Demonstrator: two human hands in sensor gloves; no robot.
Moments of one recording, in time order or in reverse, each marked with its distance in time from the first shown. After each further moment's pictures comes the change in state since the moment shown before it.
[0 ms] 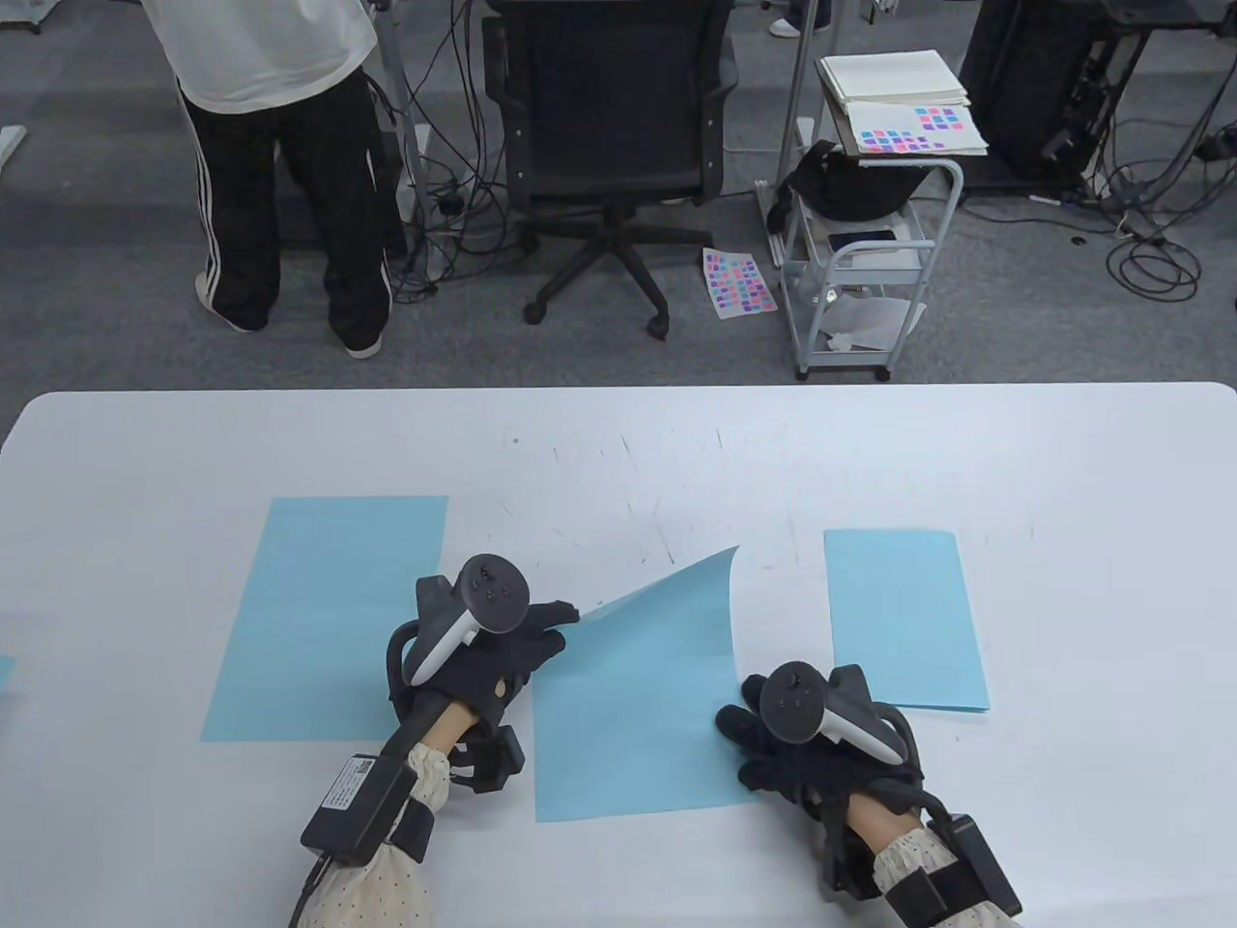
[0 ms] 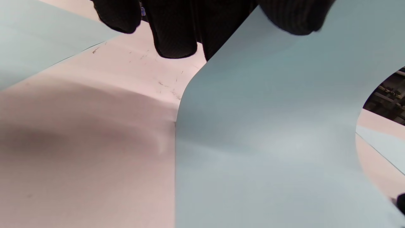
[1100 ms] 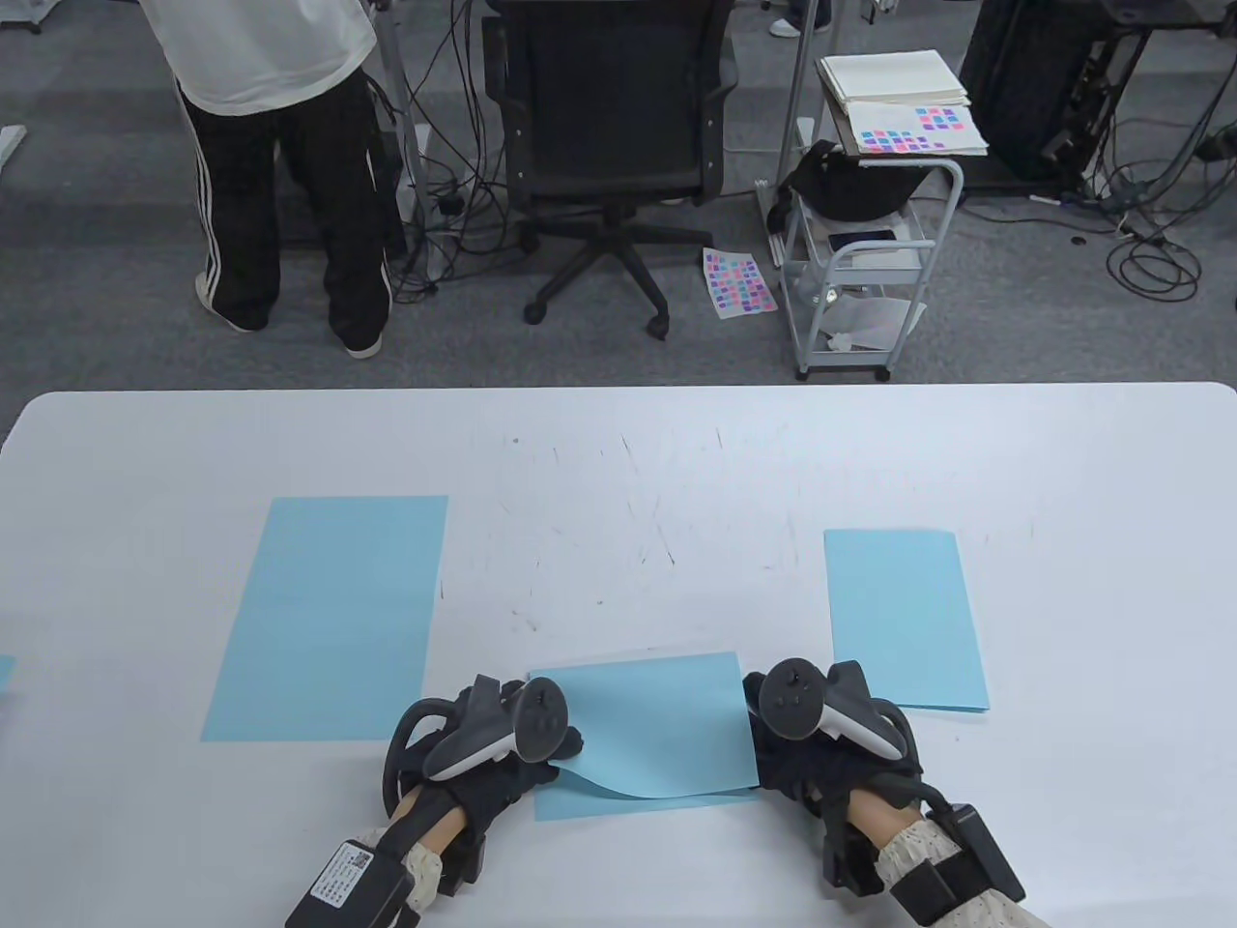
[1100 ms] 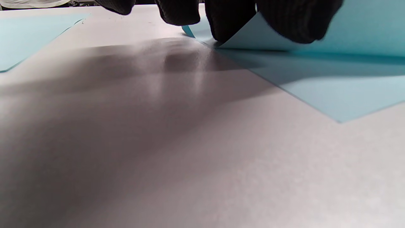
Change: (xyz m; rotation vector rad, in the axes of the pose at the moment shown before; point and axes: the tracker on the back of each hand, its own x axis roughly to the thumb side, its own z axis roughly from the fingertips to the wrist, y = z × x) left_hand 0.001 -0.069 0.041 -0.098 -0.163 -0.422; right_hand 0.000 -0.002 -0.003 0.004 -0.011 0.008
